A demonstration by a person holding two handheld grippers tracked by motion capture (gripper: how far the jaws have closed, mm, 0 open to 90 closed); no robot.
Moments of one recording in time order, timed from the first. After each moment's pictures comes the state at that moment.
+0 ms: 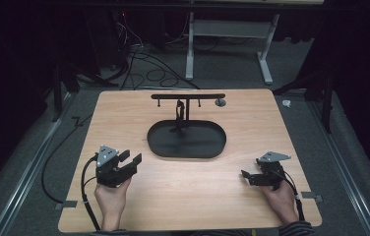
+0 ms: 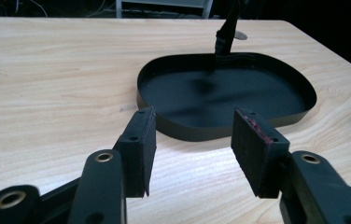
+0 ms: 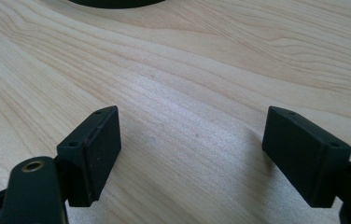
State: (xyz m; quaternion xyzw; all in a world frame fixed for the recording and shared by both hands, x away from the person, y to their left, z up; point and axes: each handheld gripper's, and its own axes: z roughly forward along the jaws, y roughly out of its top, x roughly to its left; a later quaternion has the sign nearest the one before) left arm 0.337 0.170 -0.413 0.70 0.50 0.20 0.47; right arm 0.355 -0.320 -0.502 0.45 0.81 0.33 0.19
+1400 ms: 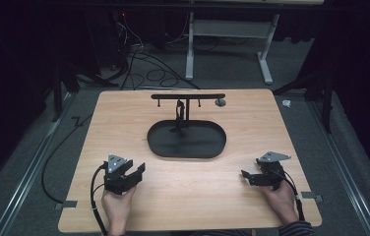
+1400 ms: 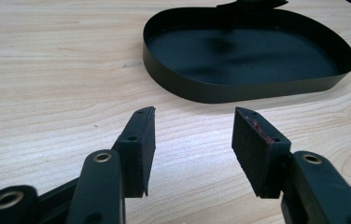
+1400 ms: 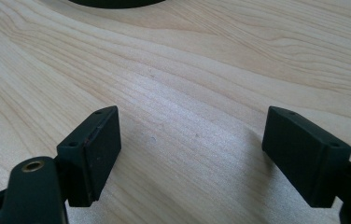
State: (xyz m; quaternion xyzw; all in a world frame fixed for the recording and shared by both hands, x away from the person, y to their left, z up) left arm 0.335 0.161 -0.452 0.71 0.52 0.20 0.43; right arm 0.355 -0.320 -0.502 0.45 0.81 0.33 0.19
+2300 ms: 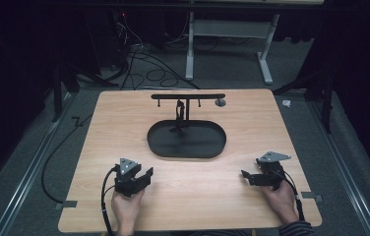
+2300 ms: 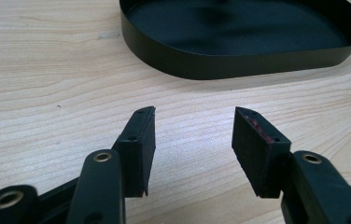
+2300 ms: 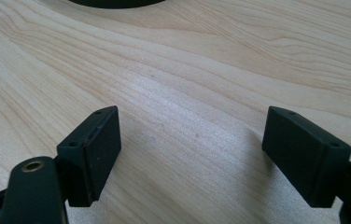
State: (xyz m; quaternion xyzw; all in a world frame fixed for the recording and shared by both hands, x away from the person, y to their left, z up) left arm 0.340 0.139 -0.478 0.73 0.52 0.18 0.41; right arm 0.355 -0.320 -0.502 0.45 0.81 0.33 0.19
